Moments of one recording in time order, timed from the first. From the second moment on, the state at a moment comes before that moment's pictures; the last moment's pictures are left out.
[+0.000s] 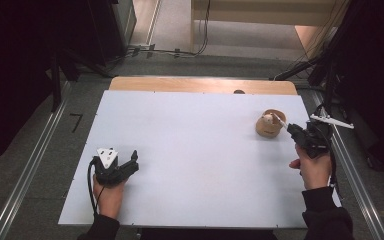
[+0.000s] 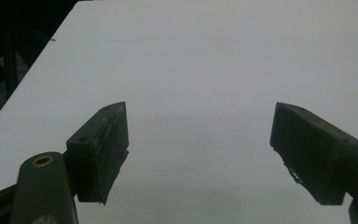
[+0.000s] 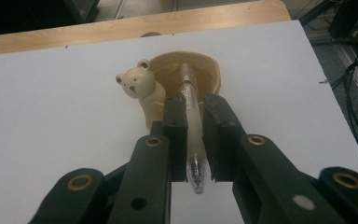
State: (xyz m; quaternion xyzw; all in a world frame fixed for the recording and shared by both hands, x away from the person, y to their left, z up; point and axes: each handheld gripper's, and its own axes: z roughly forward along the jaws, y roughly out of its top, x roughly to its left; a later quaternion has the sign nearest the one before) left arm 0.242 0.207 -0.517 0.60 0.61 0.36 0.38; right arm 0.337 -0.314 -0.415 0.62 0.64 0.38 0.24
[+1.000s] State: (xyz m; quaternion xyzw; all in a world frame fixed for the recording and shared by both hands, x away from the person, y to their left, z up) left arm 0.242 0.208 -0.517 0.60 0.61 0.36 0.38; right arm 0.350 -0.314 -0.413 0.62 0.64 0.37 0.25
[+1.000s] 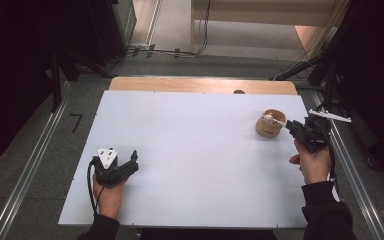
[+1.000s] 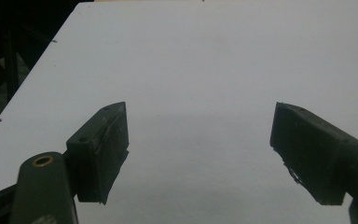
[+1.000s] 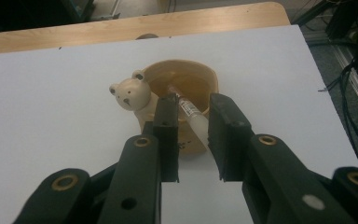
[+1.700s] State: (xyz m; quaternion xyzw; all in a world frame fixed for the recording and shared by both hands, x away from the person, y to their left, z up) left arm 0.242 0.207 -0.517 0.60 0.61 0.36 0.38; right arm 0.352 -0.320 -0.412 0.62 0.63 0.38 0.26
